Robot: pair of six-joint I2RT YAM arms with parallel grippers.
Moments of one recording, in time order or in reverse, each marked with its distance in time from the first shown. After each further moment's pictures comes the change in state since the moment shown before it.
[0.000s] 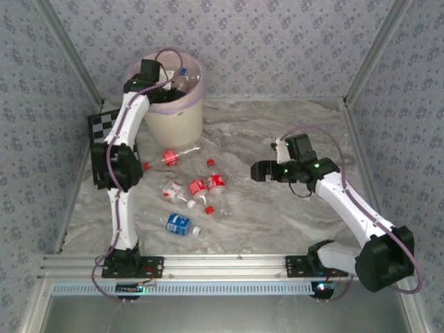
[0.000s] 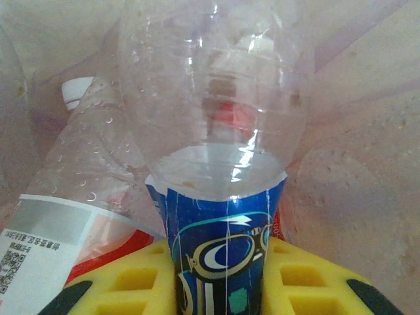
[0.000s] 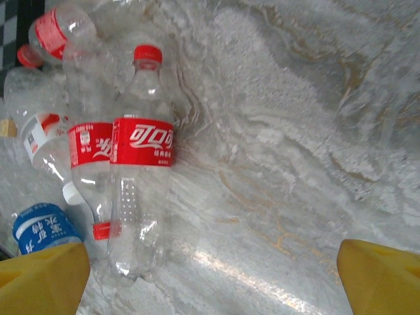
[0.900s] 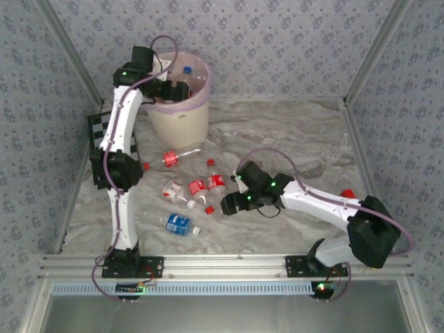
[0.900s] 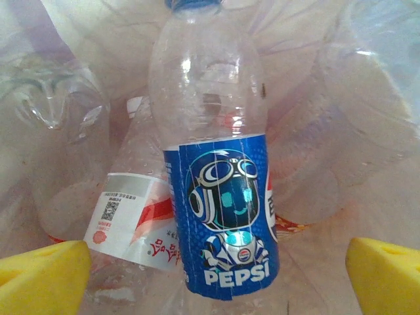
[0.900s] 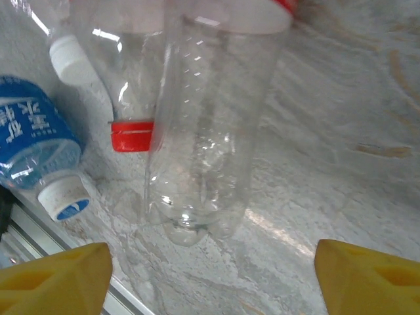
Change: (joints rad) left arm 0.012 -0.009 0.270 -0.261 -0.004 0.087; right arm 0.460 0.196 -0.068 0.124 0.116 0.188
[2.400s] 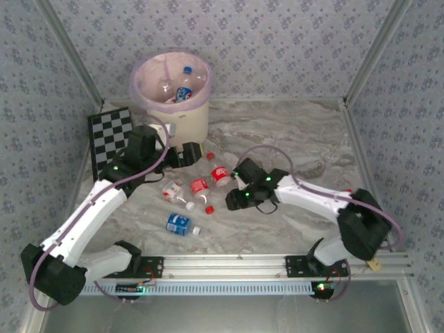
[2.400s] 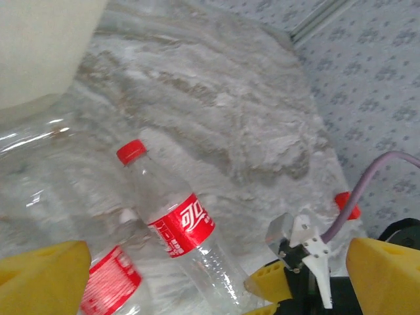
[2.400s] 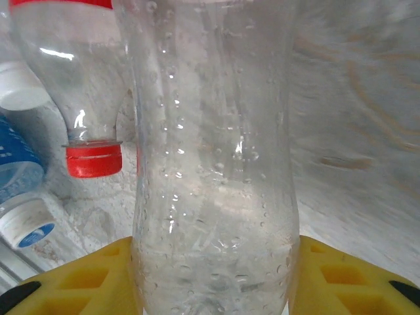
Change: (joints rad) left arm -0.343 -1.141 -1.538 0.720 -0.026 -0.603; right arm -0.071 0.010 0.028 -0.056 0.037 -0.019
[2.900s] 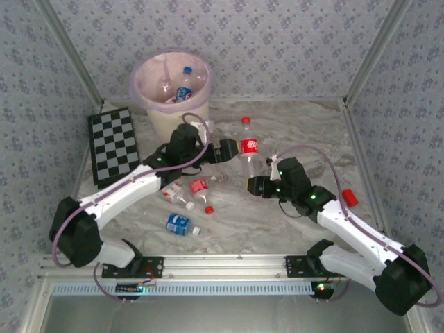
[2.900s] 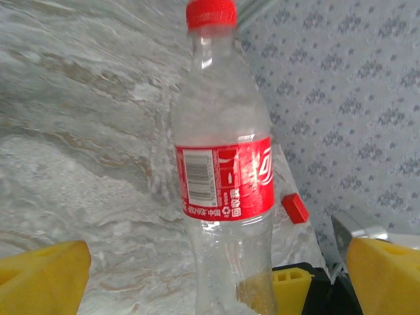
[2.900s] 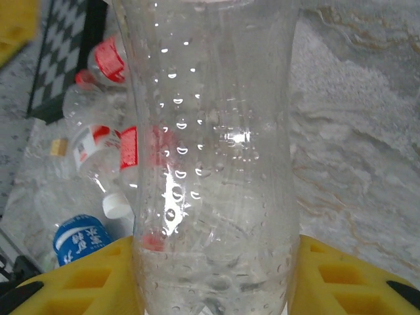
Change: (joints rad) left arm -0.213 0.324 0.066 0.344 -0.015 -0.156; right arm -0.195 -0.440 -0.261 0.290 -0.027 0.103
